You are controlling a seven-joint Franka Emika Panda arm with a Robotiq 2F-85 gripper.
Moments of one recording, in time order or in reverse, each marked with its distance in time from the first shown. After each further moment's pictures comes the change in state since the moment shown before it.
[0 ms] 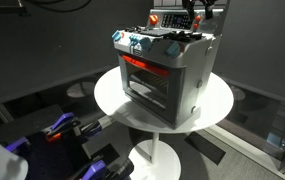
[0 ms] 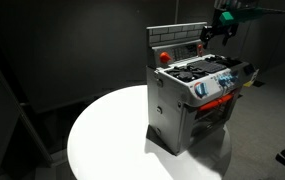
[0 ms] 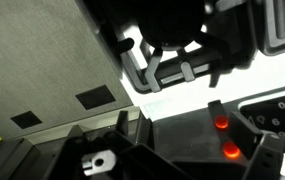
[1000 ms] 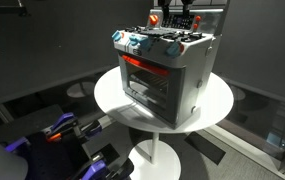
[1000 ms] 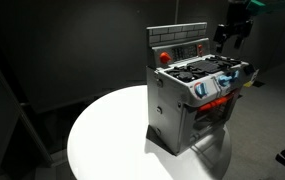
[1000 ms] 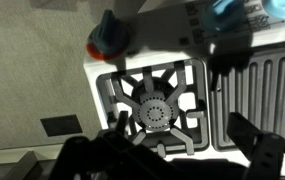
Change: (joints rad) arm -0.001 -0.177 0.034 -0.158 0.165 -0.169 -0.303
